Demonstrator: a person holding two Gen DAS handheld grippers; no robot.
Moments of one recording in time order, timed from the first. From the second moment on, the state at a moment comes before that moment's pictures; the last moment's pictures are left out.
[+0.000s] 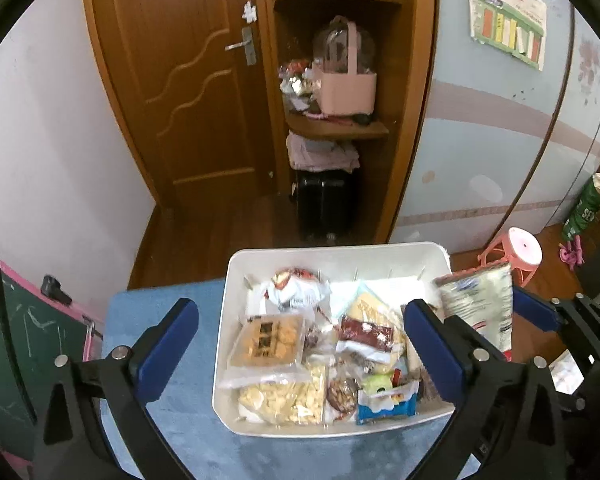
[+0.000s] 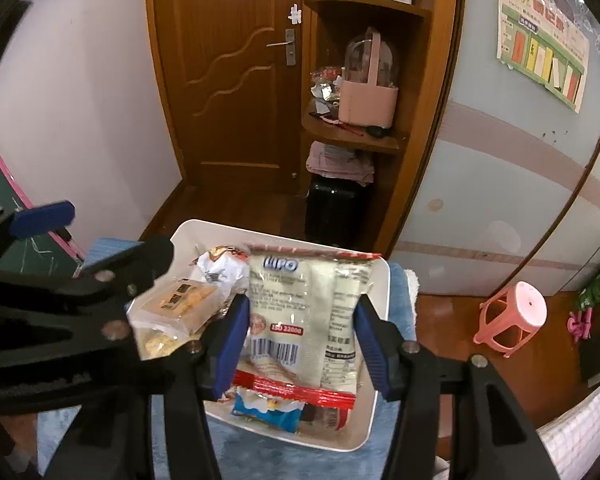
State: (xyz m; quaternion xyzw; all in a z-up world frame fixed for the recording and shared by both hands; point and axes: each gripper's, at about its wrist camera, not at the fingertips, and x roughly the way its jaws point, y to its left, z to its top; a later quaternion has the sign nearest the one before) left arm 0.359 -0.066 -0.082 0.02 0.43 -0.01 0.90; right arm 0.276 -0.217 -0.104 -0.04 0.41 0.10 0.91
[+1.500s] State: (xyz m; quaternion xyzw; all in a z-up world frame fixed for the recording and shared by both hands) left arm 0.103 0.020 -0.029 -0.04 0.42 0.03 0.91; right arm 0.067 -0.173 -0.047 0.01 0.42 0.13 0.90
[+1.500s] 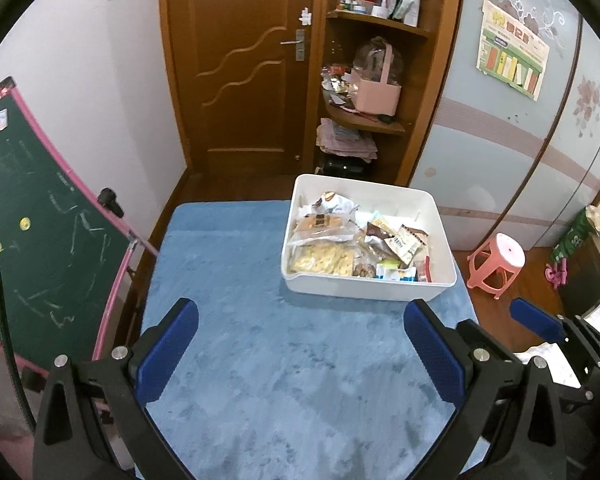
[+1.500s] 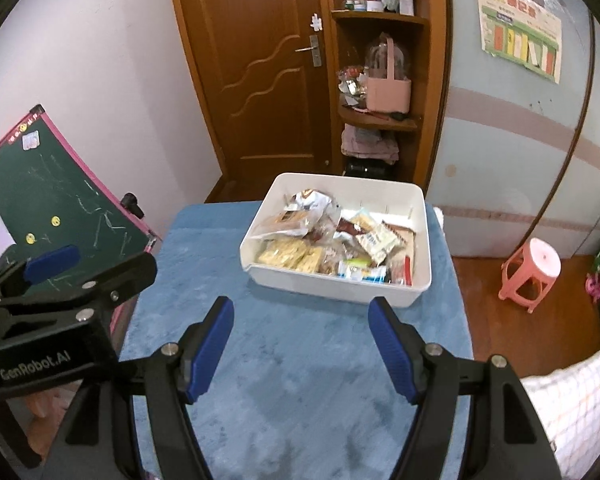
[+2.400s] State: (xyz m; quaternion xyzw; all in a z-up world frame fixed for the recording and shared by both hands) left arm 0.044 0.022 -0.015 -0.02 0.42 0.06 0.91; right arm 0.017 -0.189 -0.033 0.05 0.44 0.10 0.89
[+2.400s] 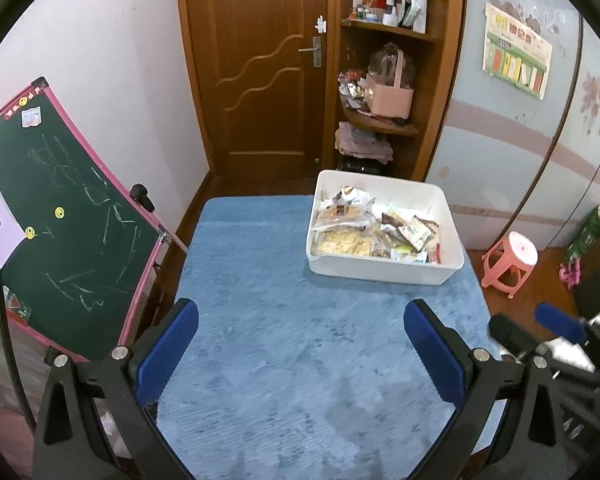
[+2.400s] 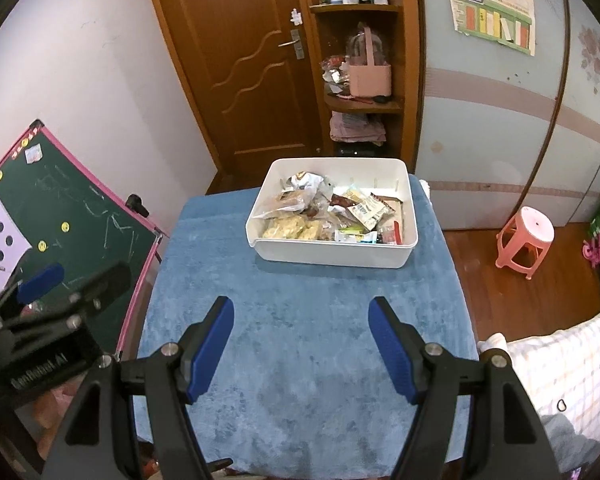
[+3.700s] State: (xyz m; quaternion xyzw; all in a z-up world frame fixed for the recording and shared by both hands) left arm 0.049 0.015 -0.028 -0.03 0.44 0.05 0.90; right arm 0.018 -0.190 -0.032 0.04 0.44 0.11 0.89
